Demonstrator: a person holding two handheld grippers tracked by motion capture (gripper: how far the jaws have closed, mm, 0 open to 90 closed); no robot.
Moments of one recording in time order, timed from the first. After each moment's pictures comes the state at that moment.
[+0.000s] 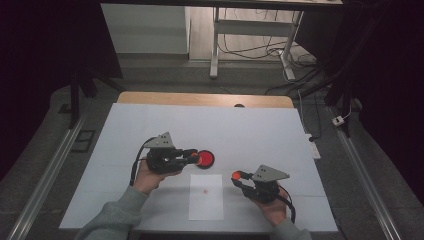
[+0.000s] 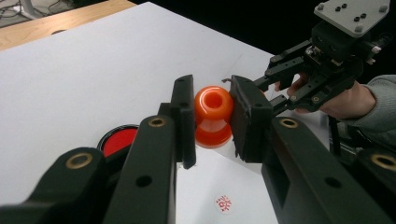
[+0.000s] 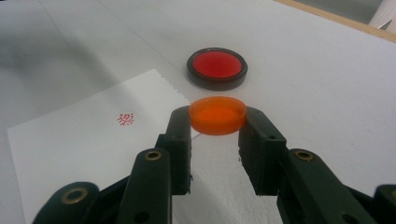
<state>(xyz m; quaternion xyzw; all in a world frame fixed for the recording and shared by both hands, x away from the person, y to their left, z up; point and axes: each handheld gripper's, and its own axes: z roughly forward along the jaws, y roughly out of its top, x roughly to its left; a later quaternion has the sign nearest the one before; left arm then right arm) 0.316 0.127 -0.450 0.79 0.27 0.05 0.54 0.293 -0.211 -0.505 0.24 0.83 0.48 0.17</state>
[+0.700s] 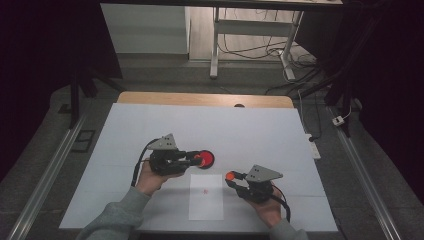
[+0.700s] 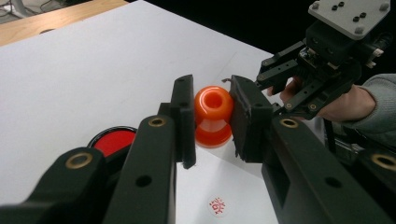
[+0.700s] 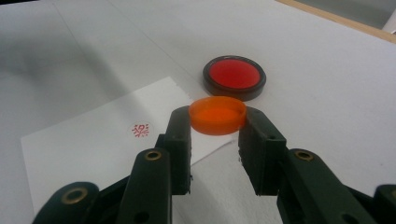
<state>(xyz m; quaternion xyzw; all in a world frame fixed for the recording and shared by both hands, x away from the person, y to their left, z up) 0.315 0.119 -0.452 0.80 0.26 0.04 0.54 0.292 -0.194 -0.505 0.23 0.83 0.48 0.16</state>
